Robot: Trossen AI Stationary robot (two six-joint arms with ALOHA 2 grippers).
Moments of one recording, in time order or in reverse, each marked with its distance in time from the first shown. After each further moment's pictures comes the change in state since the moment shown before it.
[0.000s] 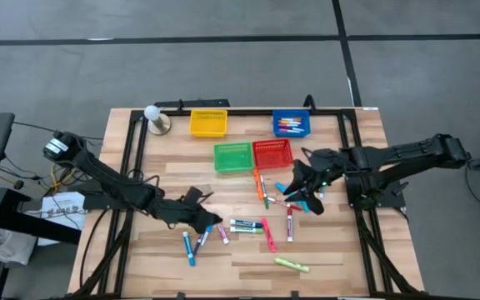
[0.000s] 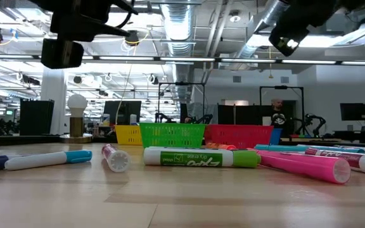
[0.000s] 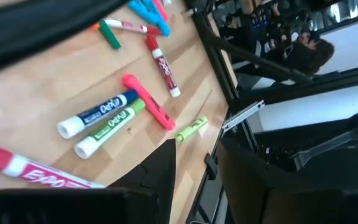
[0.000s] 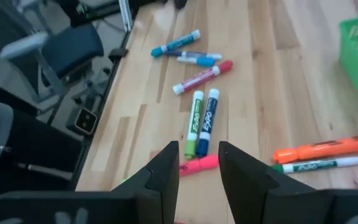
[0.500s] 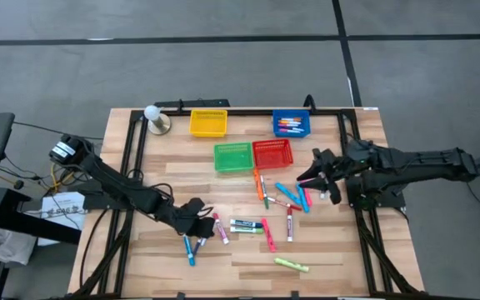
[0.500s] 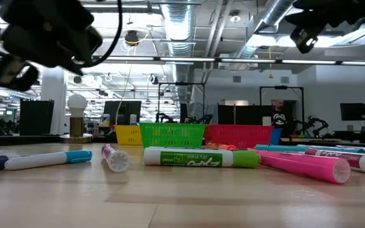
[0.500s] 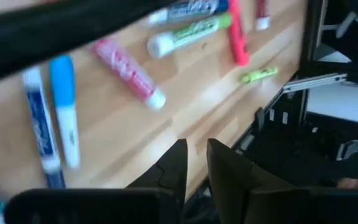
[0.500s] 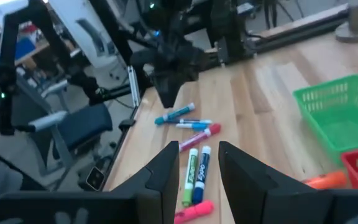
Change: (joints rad) left arm -0.003 0.093 0.058 -0.261 0.266 -0.380; right arm -0.102 -0.406 -0.245 0.190 0.005 0.080
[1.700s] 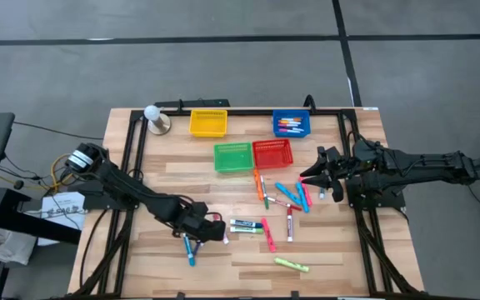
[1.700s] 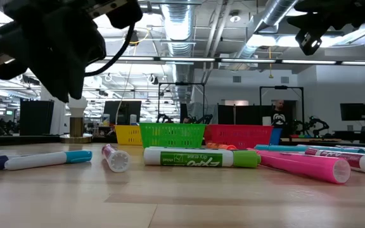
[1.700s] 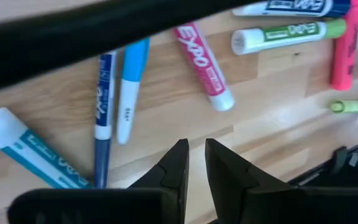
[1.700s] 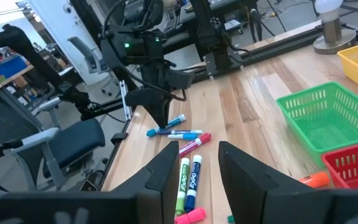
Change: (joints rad) left arm 0.017 0.211 0.302 -0.454 0.077 -0.177; right arm -0.010 -0.087 -0.046 0.009 0.050 0.022
